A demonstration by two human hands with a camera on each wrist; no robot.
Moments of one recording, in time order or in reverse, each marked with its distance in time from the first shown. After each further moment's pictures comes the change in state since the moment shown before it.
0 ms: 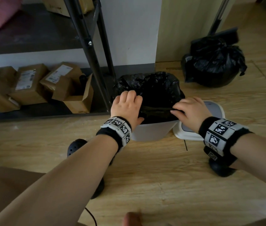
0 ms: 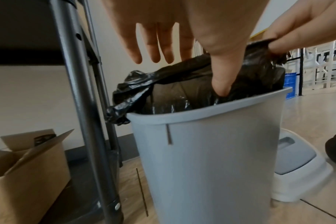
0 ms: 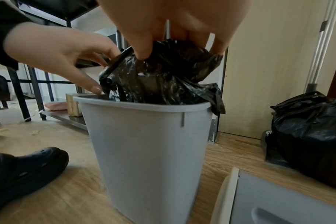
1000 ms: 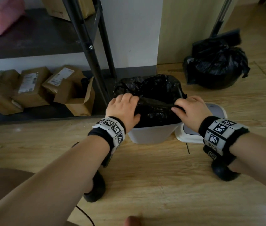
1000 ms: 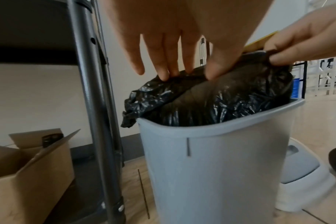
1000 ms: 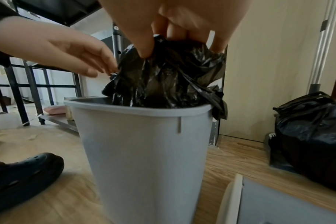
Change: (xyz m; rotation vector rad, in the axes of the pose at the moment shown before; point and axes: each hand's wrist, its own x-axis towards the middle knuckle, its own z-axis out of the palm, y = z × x) left_hand 0.003 -0.013 -0.011 -0.122 -0.039 -0.035; right_hand 0.014 0.006 0.005 0.019 0.035 0.049
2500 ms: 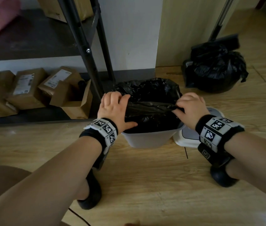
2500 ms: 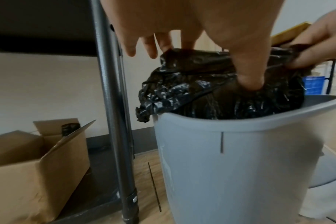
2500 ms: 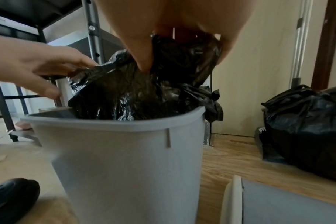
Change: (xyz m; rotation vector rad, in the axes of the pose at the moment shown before) left_hand 0.009 -0.018 0.003 0.065 0.002 -0.094; right_hand 0.020 0.002 -0.010 -0.042 -0.057 0.105
